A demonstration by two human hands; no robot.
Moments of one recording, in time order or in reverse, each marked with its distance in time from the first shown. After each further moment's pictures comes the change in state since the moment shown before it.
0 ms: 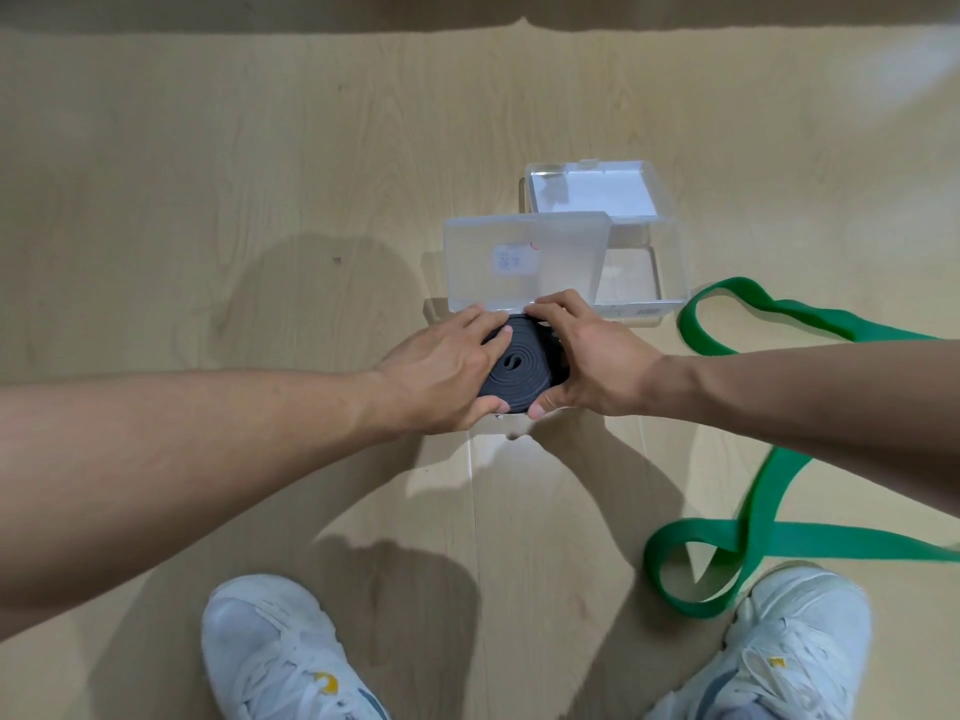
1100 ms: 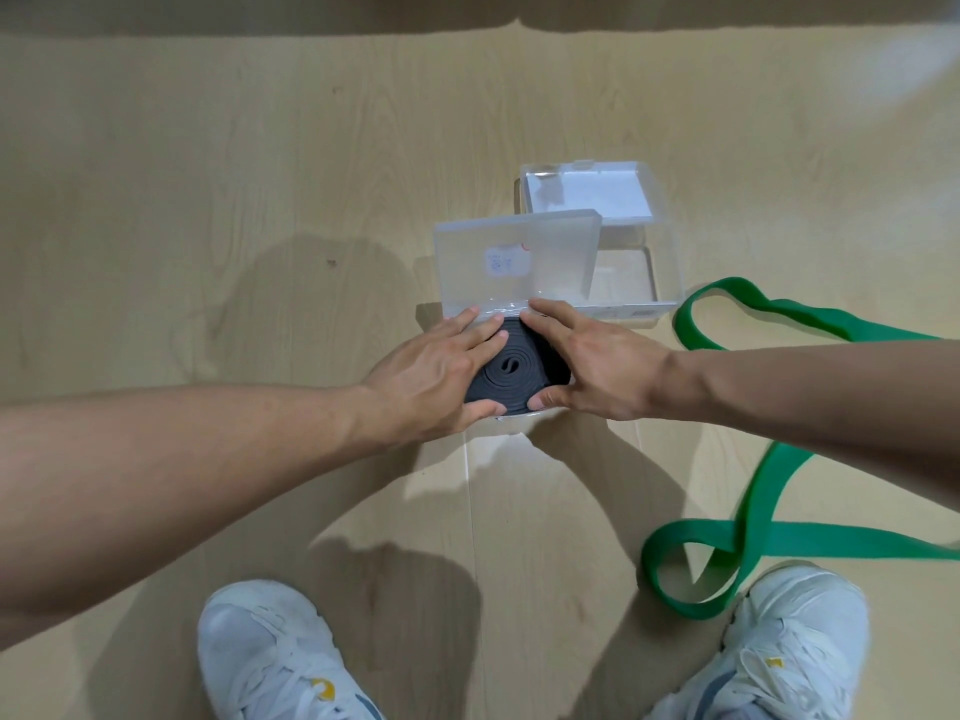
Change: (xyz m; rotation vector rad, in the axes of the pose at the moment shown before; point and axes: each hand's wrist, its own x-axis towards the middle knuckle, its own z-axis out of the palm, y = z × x) left_hand 0.001 -0.005 0.015 -0.074 -0.007 -0.039; right_hand -0.010 0.001 -0.009 -0.174 -0.101 -0.074
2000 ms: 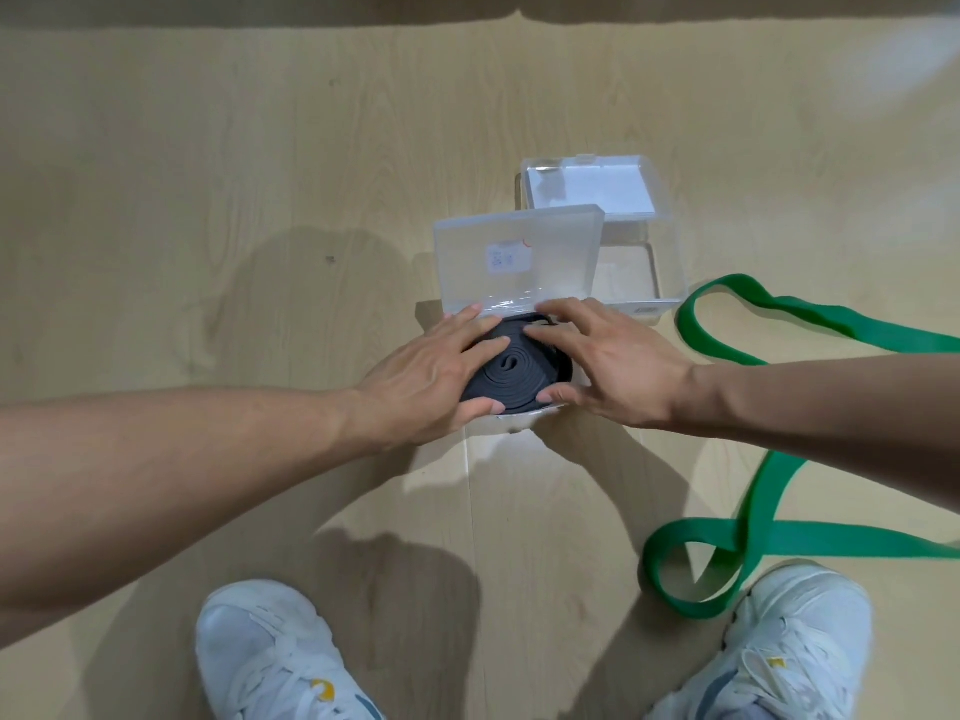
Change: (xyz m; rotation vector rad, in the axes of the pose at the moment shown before) left_hand -0.005 -0.009 0.014 -0.195 0.156 0.071; right_hand -0.010 0.009 0.006 -0.121 0.177 -0.107
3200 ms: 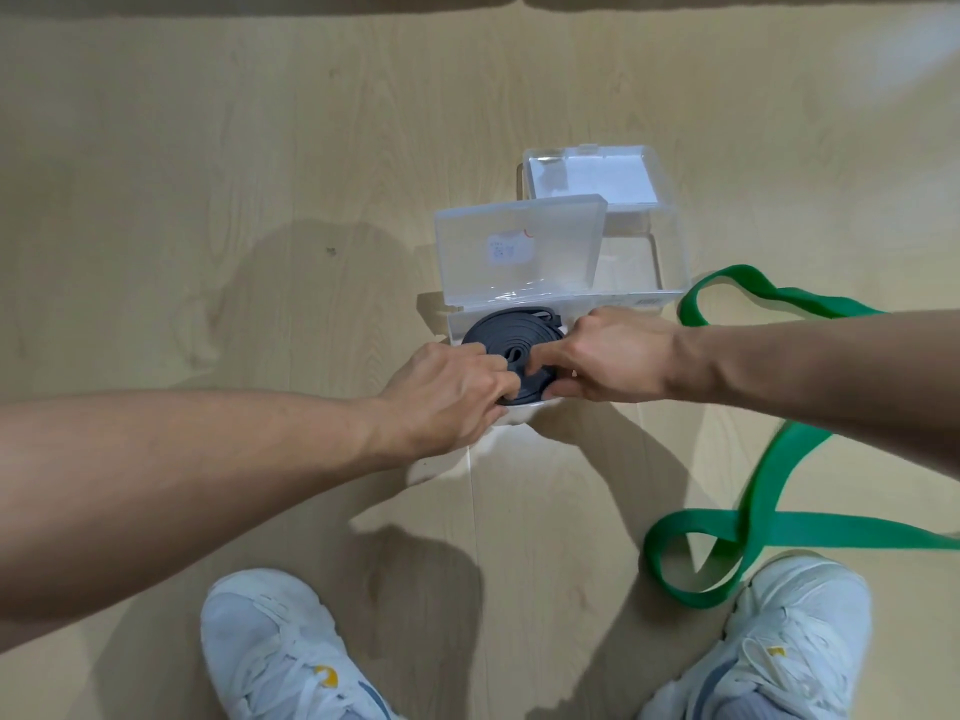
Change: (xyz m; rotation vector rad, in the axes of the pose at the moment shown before) left_hand -0.005 0.018 0.010 0.174 0.132 0.175; right_hand 0.013 -0.010 -0.017 -0.169 -0.230 -0.097
